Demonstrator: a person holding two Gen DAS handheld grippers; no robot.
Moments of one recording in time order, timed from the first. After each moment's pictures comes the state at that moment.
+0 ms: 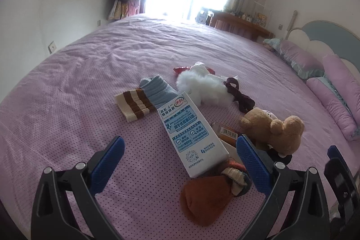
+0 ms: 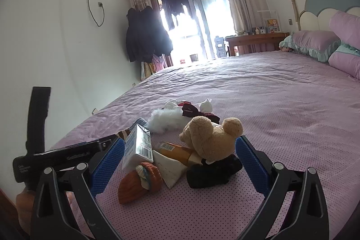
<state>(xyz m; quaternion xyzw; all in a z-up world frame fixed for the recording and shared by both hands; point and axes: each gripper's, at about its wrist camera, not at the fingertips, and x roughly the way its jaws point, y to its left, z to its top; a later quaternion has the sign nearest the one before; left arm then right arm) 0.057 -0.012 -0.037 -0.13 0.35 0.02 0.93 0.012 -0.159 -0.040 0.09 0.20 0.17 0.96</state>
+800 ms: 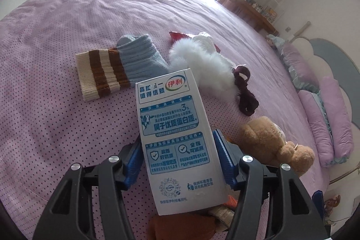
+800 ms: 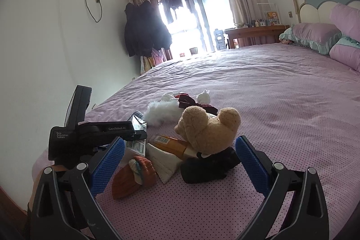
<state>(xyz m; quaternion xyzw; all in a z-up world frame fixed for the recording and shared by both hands) 0.126 -0.004 -0.073 -0.27 0.40 -0.04 0.88 0.019 -0.165 -0.049 0.09 0.22 0.18 0.96</state>
